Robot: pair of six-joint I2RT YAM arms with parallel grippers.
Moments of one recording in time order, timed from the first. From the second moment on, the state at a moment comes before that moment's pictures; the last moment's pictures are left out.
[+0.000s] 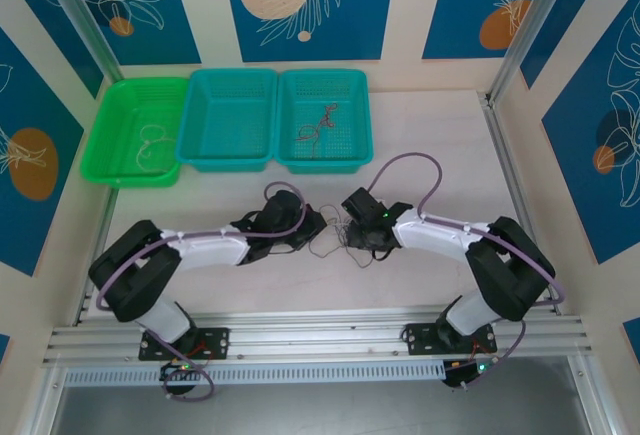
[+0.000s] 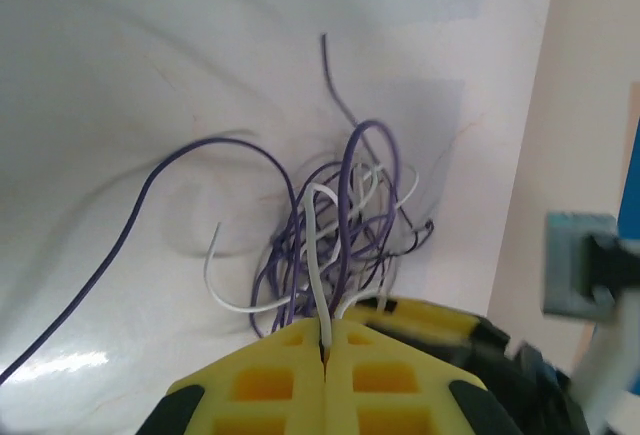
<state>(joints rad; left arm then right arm) -0.82 1.53 0.70 0.22 0.14 -1.31 0.71 1.50 0.79 -0.52 0.17 0.80</state>
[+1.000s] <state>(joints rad) -0.56 0.95 0.52 -0.25 0.14 -0.93 0.95 1.59 0.94 -0.31 0.09 0.44</state>
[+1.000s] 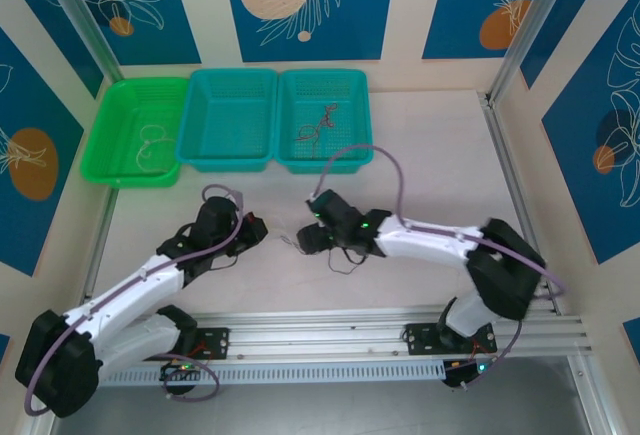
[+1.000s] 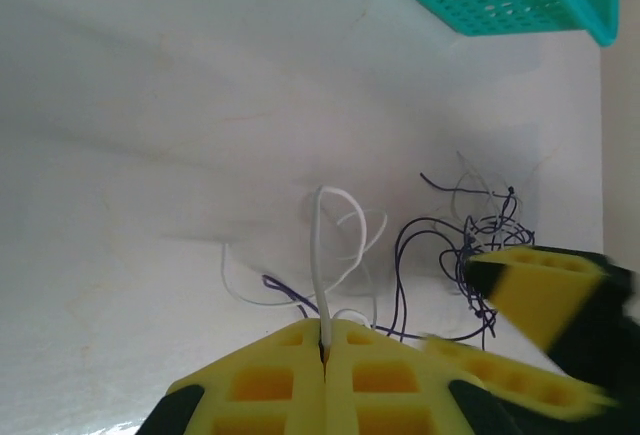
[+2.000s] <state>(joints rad) -0.23 0.76 0.85 -0.71 -0.07 -0.62 0.56 1.14 0.69 -0.49 -0.02 0.68</state>
